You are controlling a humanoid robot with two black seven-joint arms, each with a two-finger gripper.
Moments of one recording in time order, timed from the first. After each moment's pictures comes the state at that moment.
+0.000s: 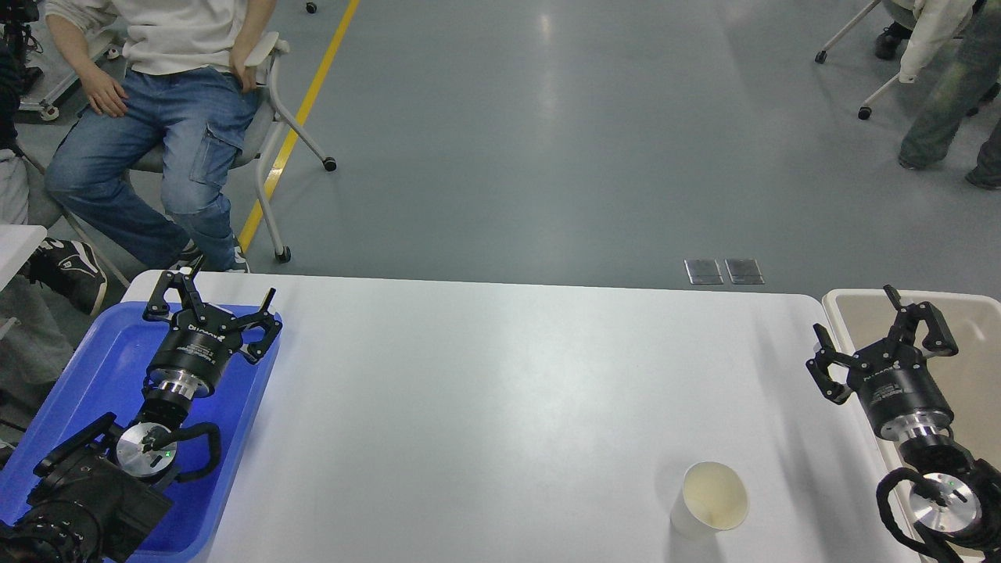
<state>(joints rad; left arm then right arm) -0.56 0.27 -0.94 -0.27 -0.14 -0.79 -0.32 0.26 -0.39 1.17 0.80 -0.23 0.30 0.40</state>
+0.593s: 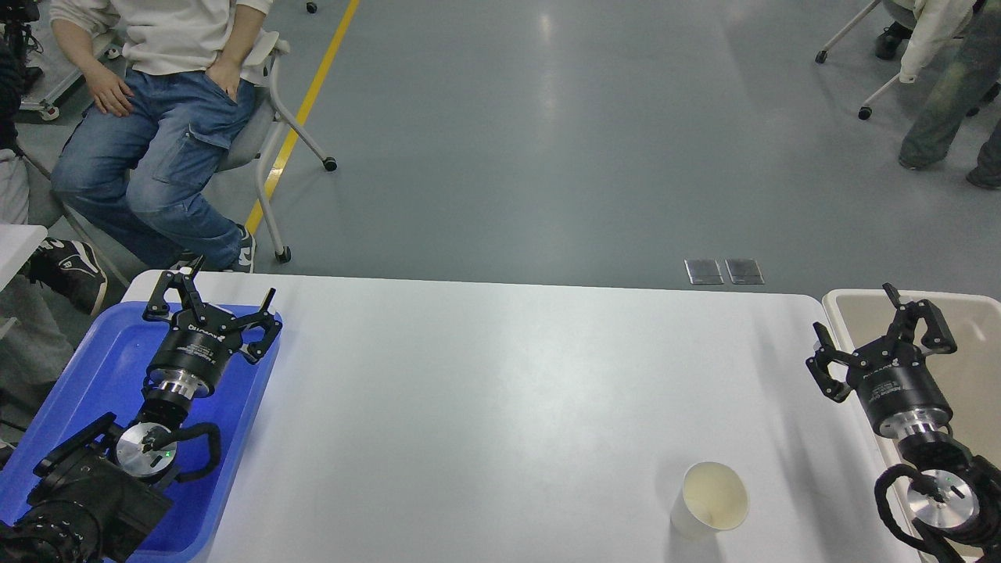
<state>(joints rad) -0.56 0.27 -0.94 -0.27 -0.14 -0.79 -0.32 0.27 -0.39 1.16 0.80 -0.23 0.27 0.40</state>
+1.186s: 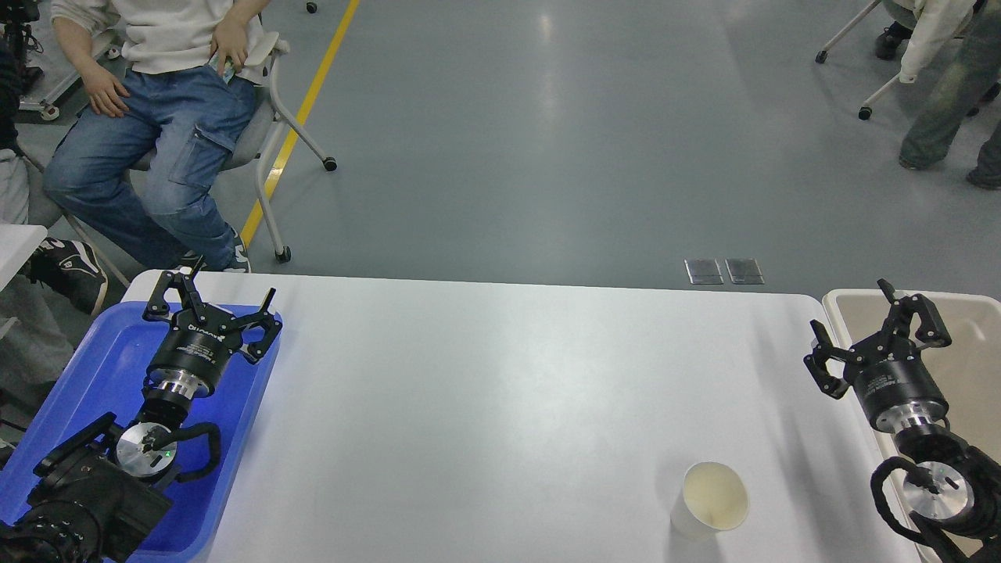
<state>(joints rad) -0.56 0.27 -0.94 -0.27 -0.14 -0.79 -0.32 0.29 -0.41 1.12 0.81 -0.22 0.23 0.40</state>
